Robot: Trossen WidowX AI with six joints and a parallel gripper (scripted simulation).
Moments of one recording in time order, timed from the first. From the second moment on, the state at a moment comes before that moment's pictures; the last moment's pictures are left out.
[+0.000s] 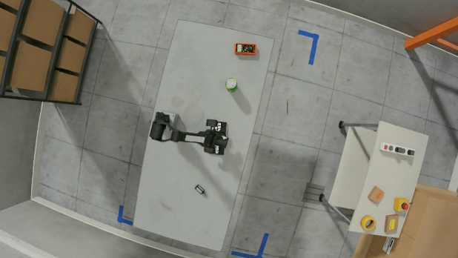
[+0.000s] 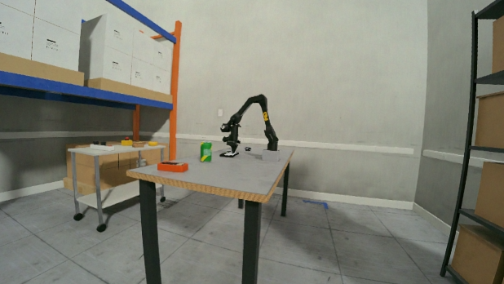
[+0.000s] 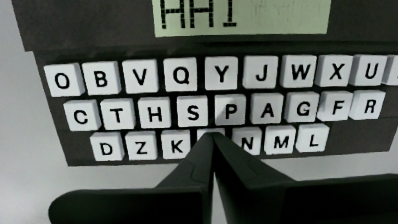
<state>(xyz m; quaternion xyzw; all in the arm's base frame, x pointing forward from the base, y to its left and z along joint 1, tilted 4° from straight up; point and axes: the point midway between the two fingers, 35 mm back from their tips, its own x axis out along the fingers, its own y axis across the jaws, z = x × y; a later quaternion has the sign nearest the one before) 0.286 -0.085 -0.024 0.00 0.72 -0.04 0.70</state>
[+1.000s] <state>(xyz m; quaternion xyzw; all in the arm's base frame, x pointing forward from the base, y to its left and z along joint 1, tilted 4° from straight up) 0.290 -0.086 0.011 0.00 0.71 -0.04 0.70</state>
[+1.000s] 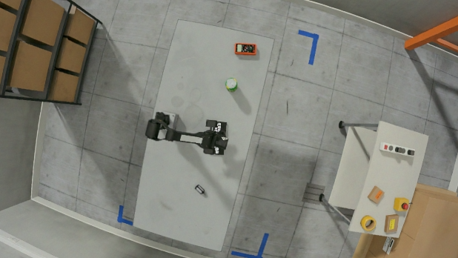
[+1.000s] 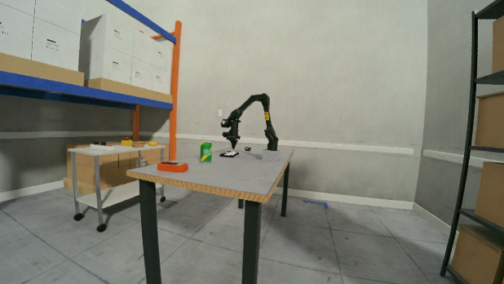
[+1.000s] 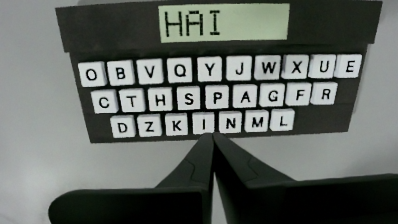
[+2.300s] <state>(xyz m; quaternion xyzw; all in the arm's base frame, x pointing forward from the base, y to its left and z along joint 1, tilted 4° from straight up) 0.299 -0.170 -0.016 0.00 0.72 -0.04 0.69</state>
